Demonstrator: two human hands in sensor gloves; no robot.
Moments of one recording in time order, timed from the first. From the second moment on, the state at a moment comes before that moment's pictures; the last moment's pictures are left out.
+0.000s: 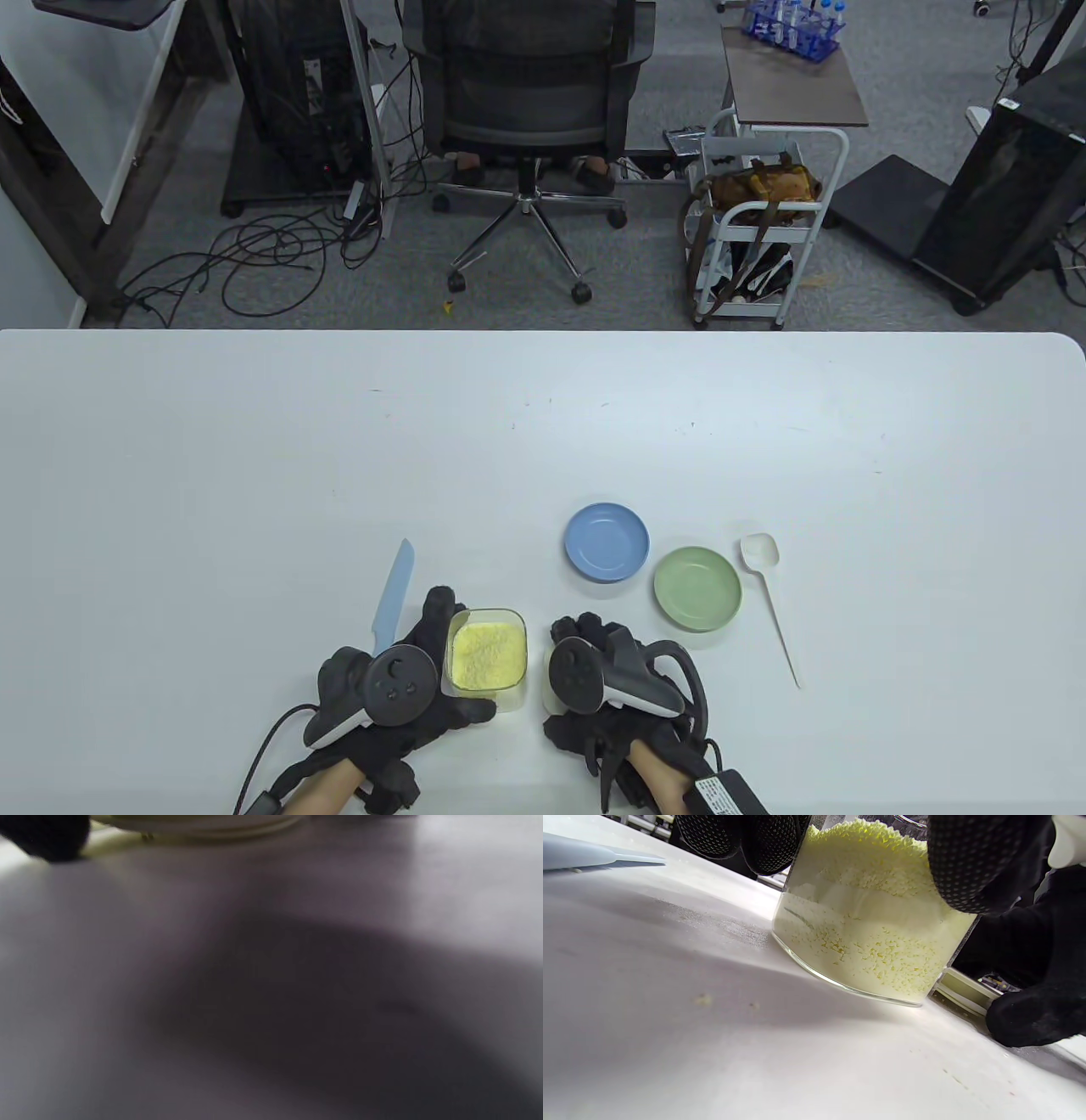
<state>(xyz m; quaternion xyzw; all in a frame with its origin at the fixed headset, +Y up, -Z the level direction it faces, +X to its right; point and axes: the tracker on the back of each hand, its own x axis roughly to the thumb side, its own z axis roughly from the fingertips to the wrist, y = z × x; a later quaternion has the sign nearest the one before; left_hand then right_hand) -0.184 -0.762 -0.223 -0.06 -0.20 0.18 0.96 0.042 -0.787 -0.234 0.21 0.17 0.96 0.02</state>
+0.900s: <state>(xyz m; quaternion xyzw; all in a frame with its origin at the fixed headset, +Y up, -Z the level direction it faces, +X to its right) -0.184 -0.762 -0.223 -0.06 -0.20 0.19 0.96 0.250 -0.753 -0.257 -0.22 0.08 0.97 0.07</state>
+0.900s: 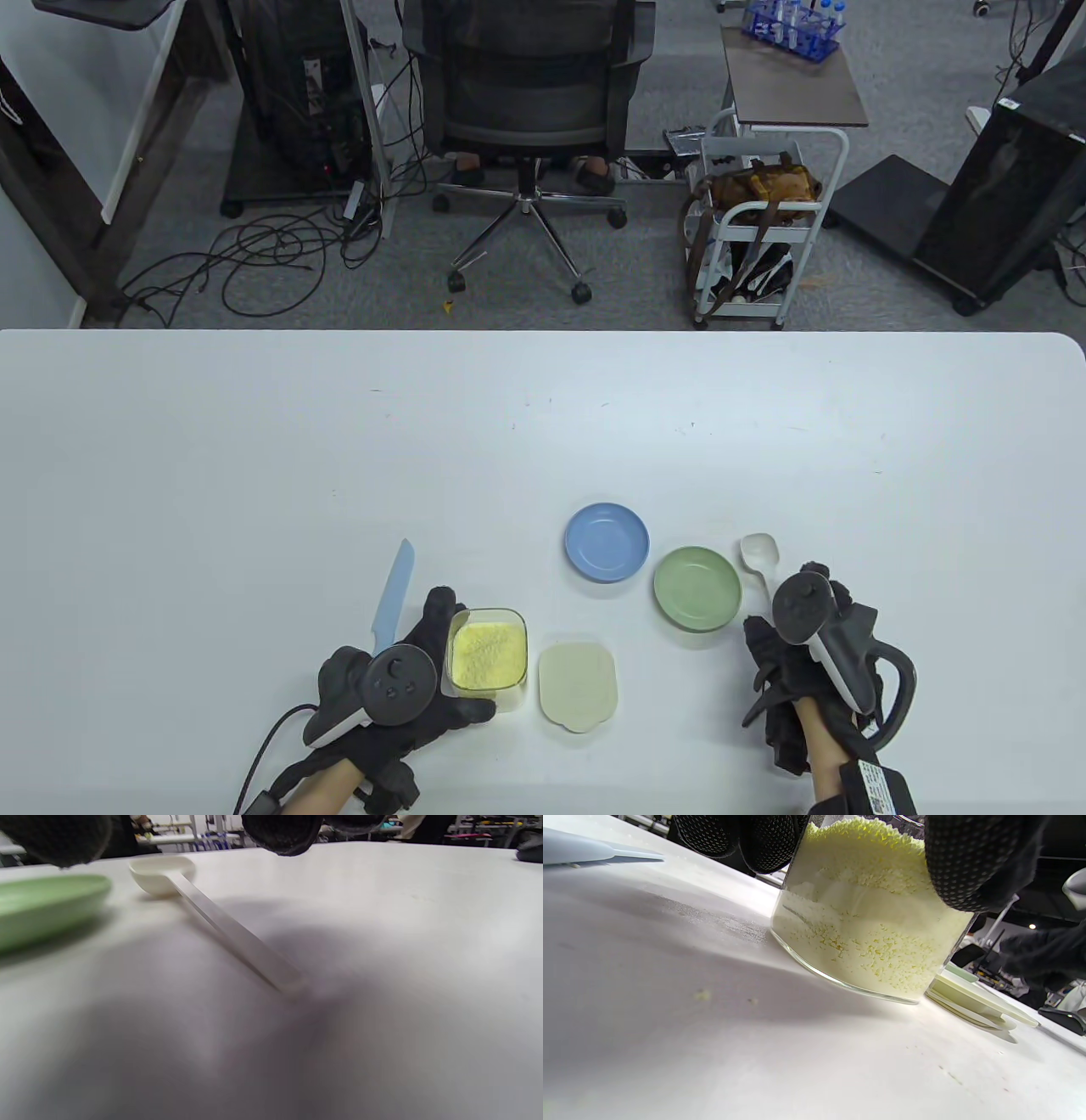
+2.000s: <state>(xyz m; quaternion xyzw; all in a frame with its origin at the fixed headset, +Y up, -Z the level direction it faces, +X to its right) -0.185 -0.762 -0.224 -0.07 -0.20 0.19 0.96 0.272 -0.782 -0.276 -0.31 0.11 0.93 0.16</state>
